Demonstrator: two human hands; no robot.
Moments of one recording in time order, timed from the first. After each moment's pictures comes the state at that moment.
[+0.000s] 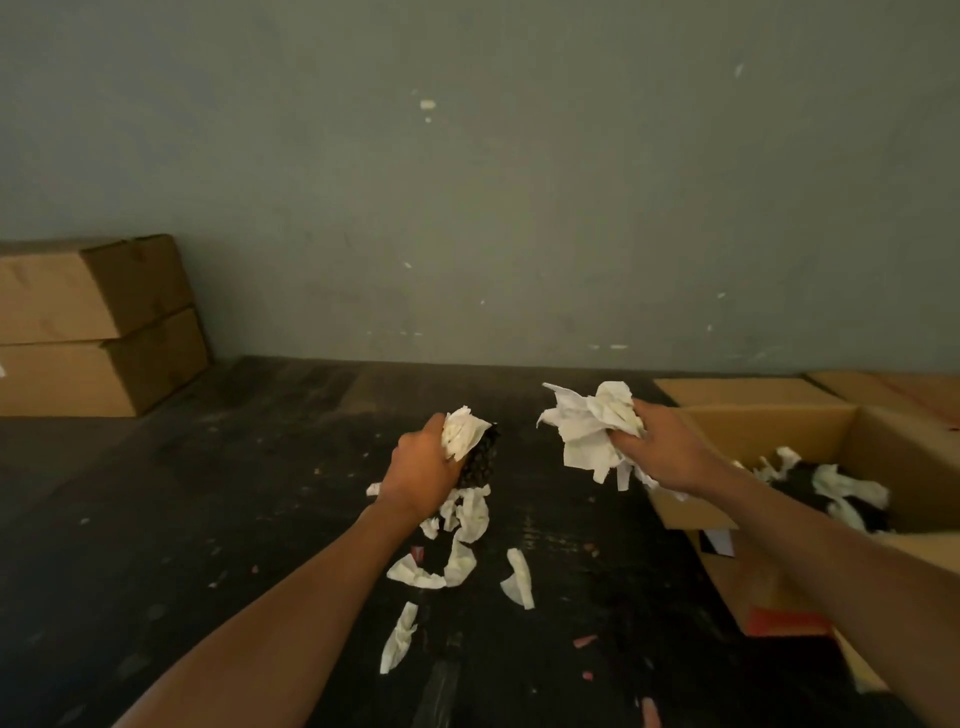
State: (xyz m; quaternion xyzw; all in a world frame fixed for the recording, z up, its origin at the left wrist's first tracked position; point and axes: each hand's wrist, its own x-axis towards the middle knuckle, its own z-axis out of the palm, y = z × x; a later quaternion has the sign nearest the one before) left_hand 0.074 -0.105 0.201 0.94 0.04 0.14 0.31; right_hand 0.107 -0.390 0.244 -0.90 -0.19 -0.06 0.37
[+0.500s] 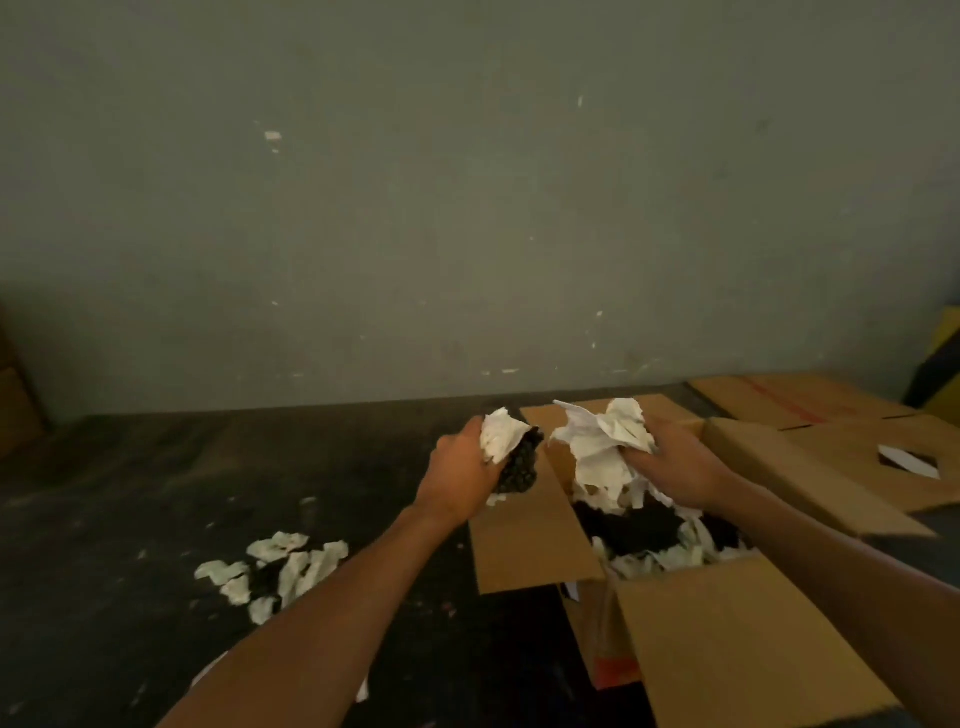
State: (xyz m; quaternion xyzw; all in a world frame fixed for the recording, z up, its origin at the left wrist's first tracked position) left_hand 0.191 -0.367 0.218 0.91 -0.07 0.13 0.38; right_hand 0.174 -0.630 0.245 -0.92 -0.12 -0.09 0.36
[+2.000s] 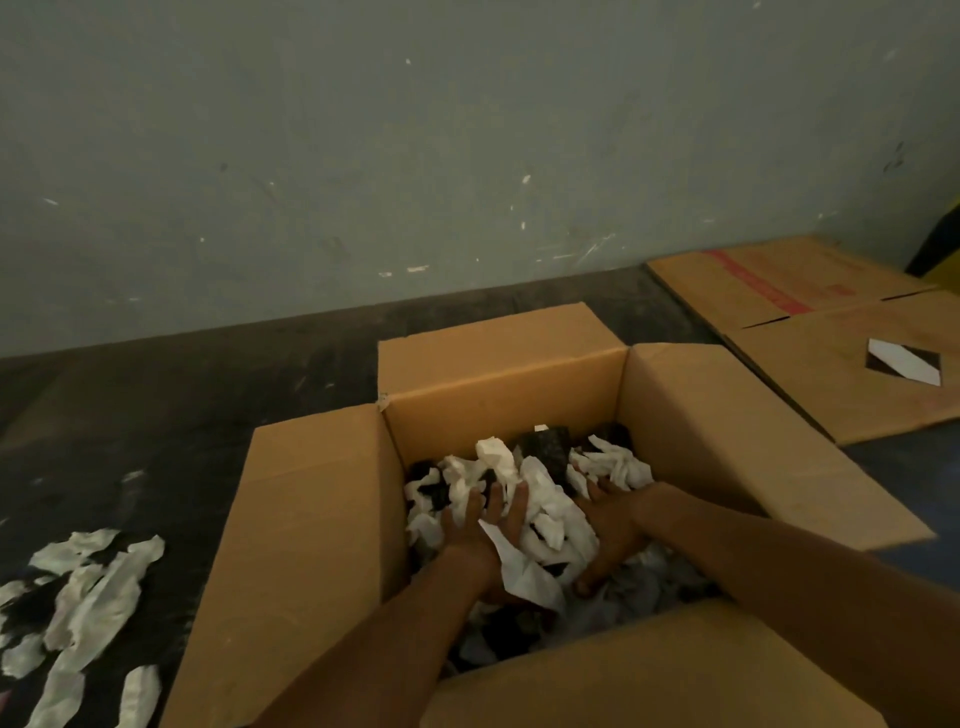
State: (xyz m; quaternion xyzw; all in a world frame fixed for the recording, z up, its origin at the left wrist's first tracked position) left_hand 0.318 -0.600 0.030 0.95 -0.16 -0.27 -0.04; right_hand 0.349 -0.795 0.055 -0.89 -0.22 0.39 -0.06
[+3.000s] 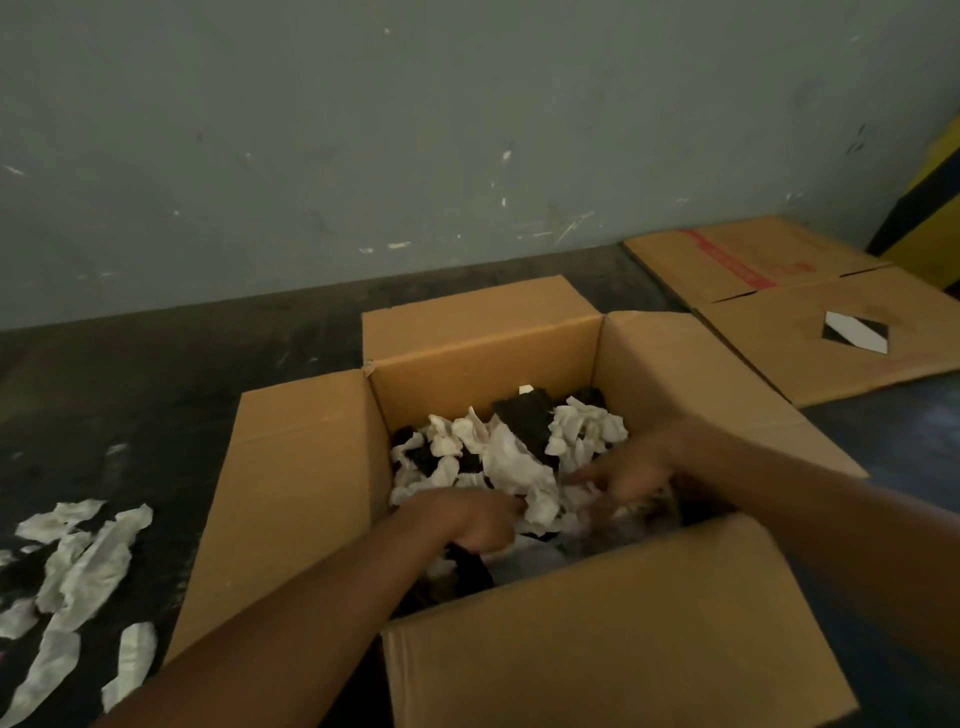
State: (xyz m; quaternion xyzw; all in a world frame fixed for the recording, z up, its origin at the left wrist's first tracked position) left_hand 0.295 -0.602 0.084 0.90 -0.22 -0.37 0.03; right_hand 0.323 -0.815 0.115 -0.87 -0.15 0.47 -0.03
